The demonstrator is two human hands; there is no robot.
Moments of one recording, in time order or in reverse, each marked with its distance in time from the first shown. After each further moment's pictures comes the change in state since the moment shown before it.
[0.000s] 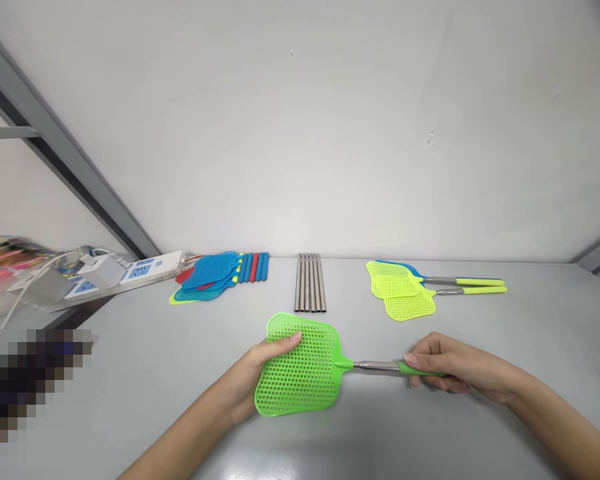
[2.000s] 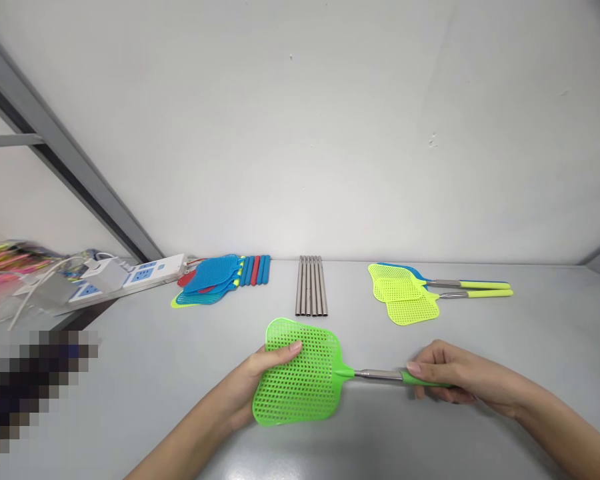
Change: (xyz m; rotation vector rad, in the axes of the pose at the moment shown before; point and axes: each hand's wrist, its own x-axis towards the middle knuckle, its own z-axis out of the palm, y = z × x) left_hand -0.004 0.002 0.002 0.060 0.002 -0.005; right_hand -0.002 -0.004 0.005 -0.016 -0.004 -0.004
